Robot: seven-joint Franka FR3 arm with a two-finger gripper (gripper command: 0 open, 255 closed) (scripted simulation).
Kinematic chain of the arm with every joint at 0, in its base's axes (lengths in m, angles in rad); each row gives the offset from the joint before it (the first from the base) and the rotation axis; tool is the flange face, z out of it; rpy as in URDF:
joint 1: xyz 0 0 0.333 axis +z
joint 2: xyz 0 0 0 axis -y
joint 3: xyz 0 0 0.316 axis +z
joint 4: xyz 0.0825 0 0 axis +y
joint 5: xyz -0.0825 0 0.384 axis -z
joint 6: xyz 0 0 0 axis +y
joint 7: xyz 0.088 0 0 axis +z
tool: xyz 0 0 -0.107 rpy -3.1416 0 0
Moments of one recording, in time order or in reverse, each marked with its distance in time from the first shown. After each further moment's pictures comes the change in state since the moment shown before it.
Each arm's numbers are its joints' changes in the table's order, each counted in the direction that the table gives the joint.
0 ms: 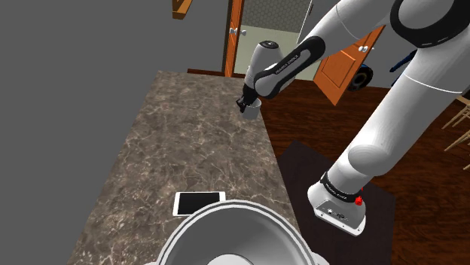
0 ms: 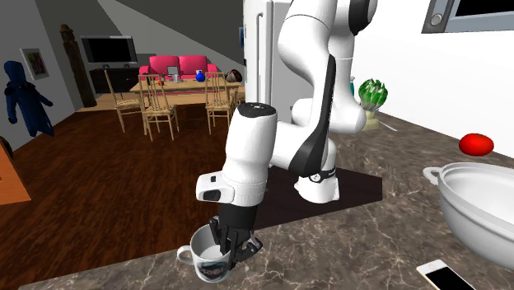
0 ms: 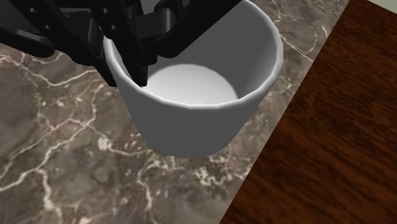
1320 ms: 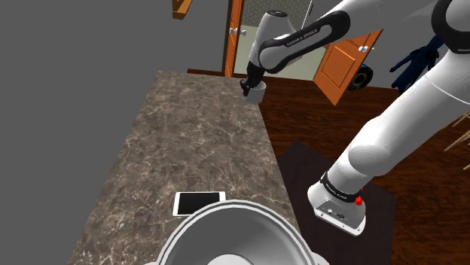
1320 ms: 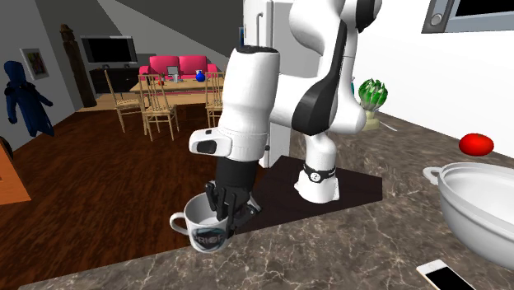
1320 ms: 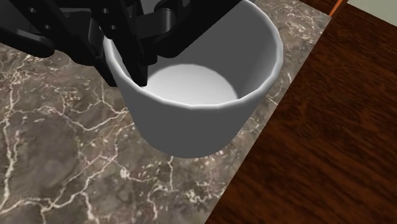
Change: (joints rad) arm 0.009 0.191 0.005 -0.070 -0.051 0.260 0.052
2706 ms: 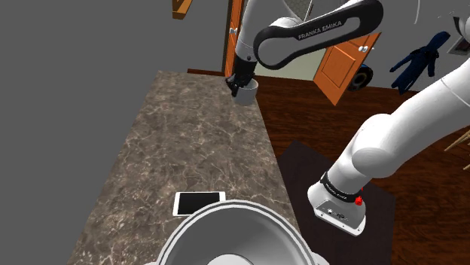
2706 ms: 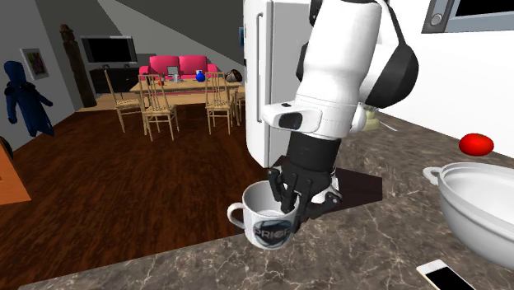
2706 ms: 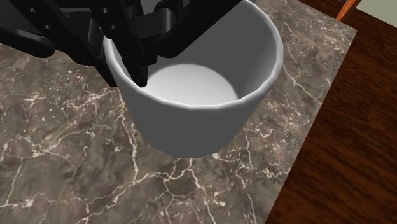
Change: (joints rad) arm 0.100 0.147 0.175 -0.017 -0.016 0.188 -0.243
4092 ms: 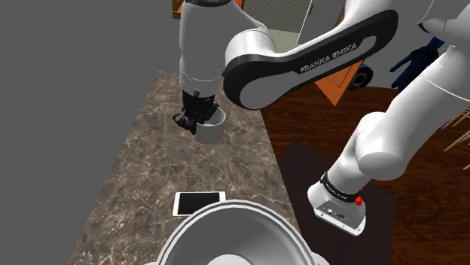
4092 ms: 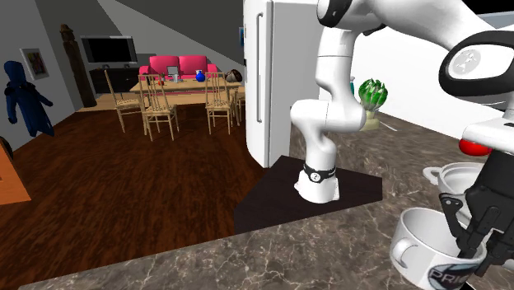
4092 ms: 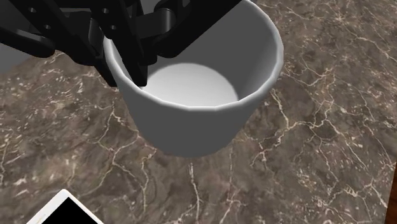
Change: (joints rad) arm 0.167 -0.178 0.368 -0.211 0.060 0.116 -0.564
